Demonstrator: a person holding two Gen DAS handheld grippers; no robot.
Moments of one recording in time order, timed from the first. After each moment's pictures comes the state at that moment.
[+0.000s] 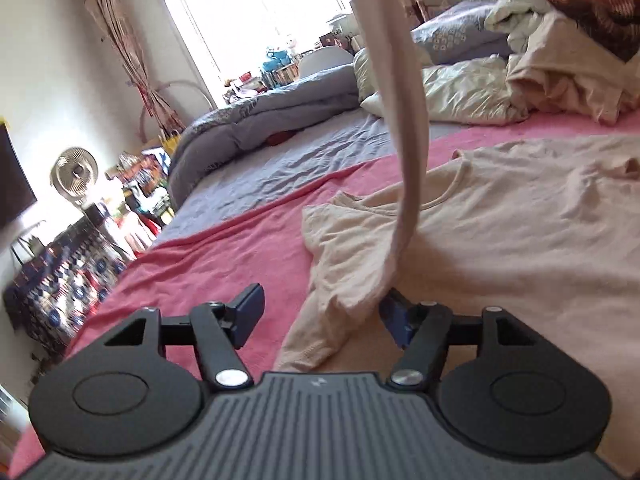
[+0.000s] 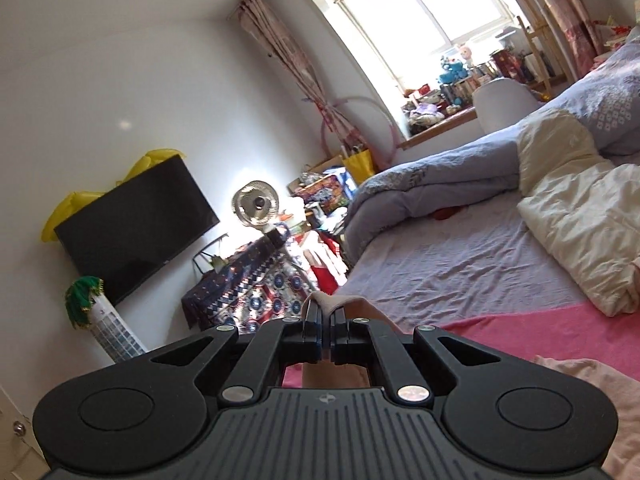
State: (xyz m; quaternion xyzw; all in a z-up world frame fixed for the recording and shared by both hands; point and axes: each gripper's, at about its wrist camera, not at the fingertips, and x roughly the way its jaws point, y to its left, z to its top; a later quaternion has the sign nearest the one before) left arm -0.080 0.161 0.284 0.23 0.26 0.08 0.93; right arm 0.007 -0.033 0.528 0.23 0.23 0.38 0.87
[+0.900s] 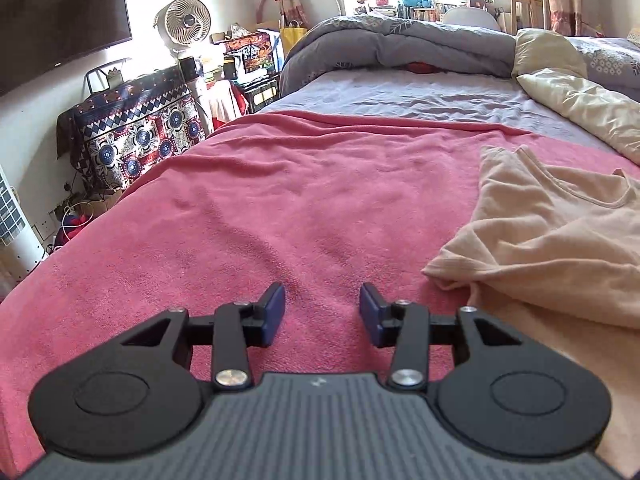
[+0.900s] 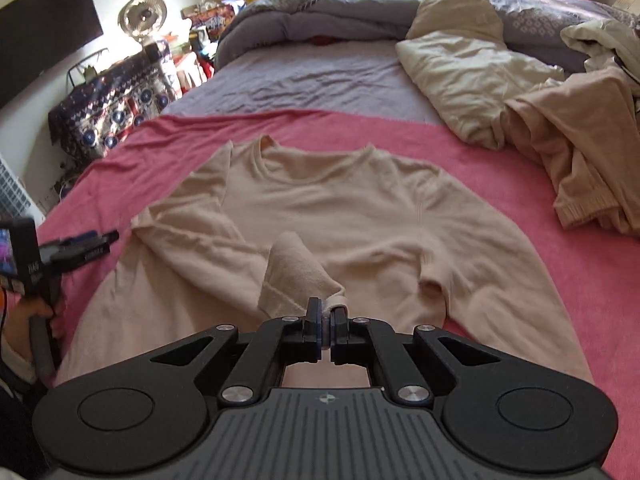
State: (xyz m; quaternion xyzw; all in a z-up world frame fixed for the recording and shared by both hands) left arm -0.093 0.288 0.277 0.00 0.32 0.20 0.92; right arm -0.068 -0.090 0.332 -0.03 0.46 0.21 0.86
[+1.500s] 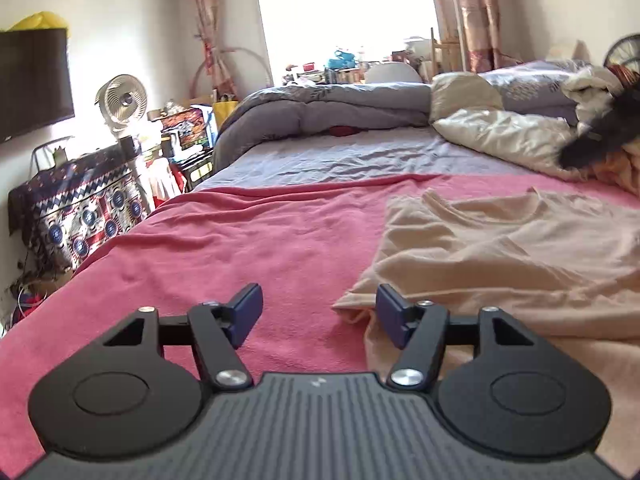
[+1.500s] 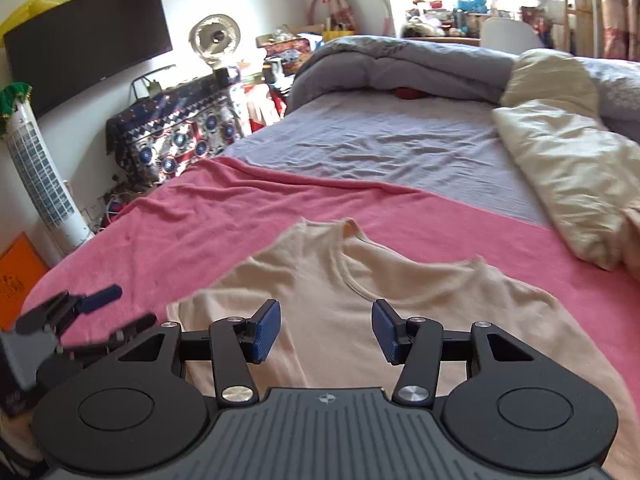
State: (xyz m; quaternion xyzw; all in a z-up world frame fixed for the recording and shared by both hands) left arm -0.104 0.251 0.273 0.08 0.26 0.10 0.96; right arm 0.058 0.044 0.352 -0.02 0.37 0.33 0.87
